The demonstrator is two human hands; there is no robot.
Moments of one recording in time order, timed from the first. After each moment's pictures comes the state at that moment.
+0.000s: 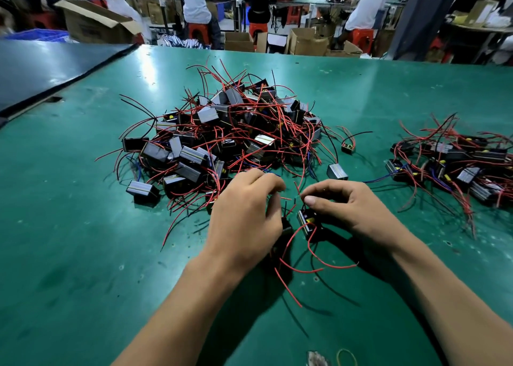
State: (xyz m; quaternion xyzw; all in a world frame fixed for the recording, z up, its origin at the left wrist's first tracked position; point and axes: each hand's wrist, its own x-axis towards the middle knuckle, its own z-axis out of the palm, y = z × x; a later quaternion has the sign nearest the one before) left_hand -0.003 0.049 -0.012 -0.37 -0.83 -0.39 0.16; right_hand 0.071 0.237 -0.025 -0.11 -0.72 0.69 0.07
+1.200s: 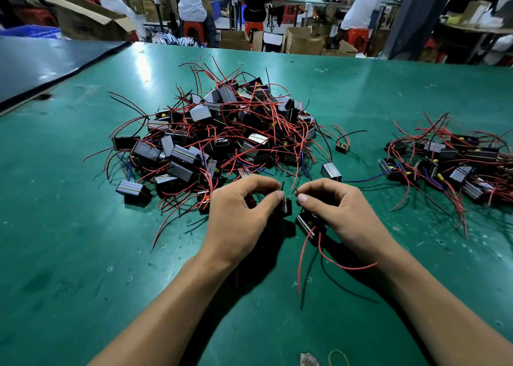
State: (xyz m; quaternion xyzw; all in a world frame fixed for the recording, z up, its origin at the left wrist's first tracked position) left_hand -0.011 0.059 -0.032 -0.30 -0.75 -0.58 0.06; right_hand 0.070 0.227 -0.032 -0.10 -0.74 0.65 0.15
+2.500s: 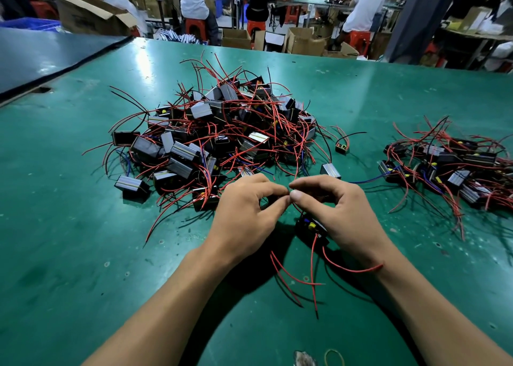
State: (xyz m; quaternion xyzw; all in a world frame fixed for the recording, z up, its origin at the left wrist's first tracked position) left_hand -0.008 0.062 -0.022 -0.38 -0.78 -0.49 0.08; right_hand 0.071 0.224 -0.024 -0.06 -0.83 0.51 0.22
